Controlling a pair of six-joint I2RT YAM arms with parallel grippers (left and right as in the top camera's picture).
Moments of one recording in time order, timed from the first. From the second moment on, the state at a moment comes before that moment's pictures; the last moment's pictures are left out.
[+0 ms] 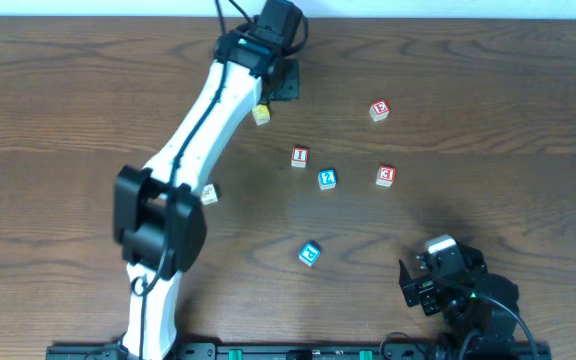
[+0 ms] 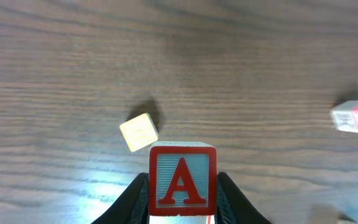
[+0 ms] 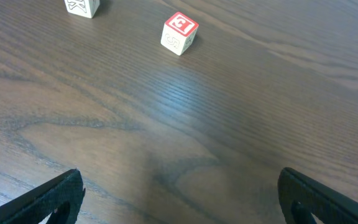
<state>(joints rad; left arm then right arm) -0.44 2.14 2.03 -0.98 -0.06 -0.40 -0.03 0.01 0.19 -0.81 -0.18 -0.38</state>
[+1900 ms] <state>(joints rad) -0.54 1.98 1.35 -0.54 -0.11 -0.46 -0.03 0.01 0.19 -0.81 -0.18 -0.38</state>
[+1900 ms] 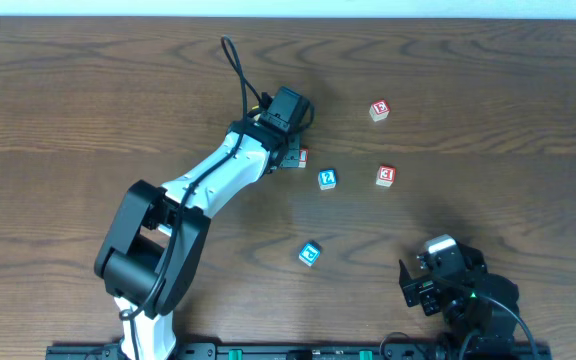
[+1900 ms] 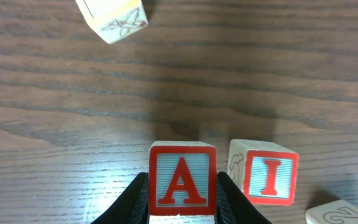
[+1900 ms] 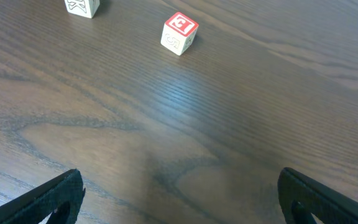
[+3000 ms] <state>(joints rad) -0.54 2.01 1.35 -0.53 -0.08 -0.49 -0.03 0.01 0.19 -0.81 -0.18 -0.38</state>
